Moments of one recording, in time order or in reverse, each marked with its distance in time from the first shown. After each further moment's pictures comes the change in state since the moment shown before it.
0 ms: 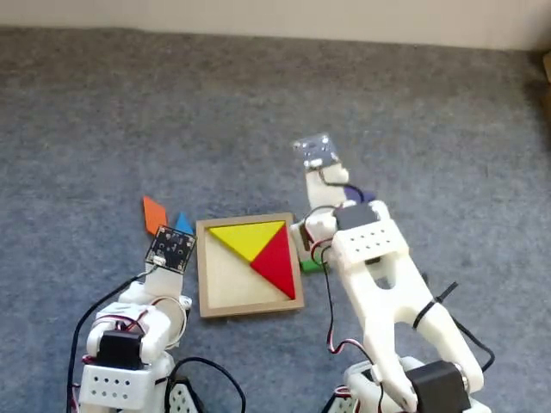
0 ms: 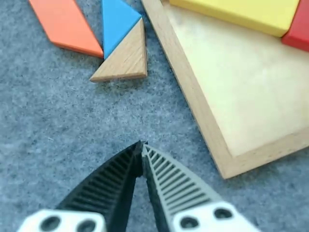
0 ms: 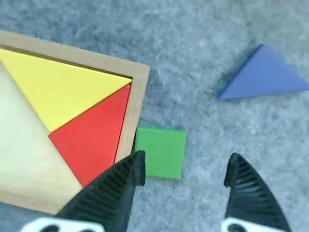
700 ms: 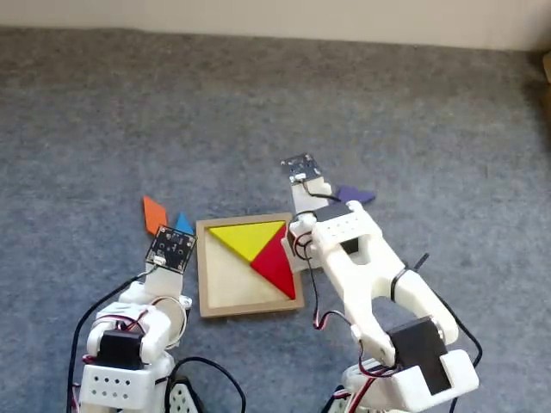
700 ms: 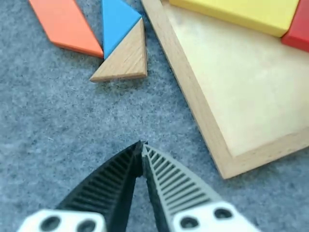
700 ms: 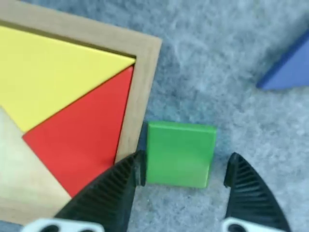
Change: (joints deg) left arm 0.0 0.0 0.0 0.0 0.0; right arm -2.5 15.1 -2.0 -3.5 -1.8
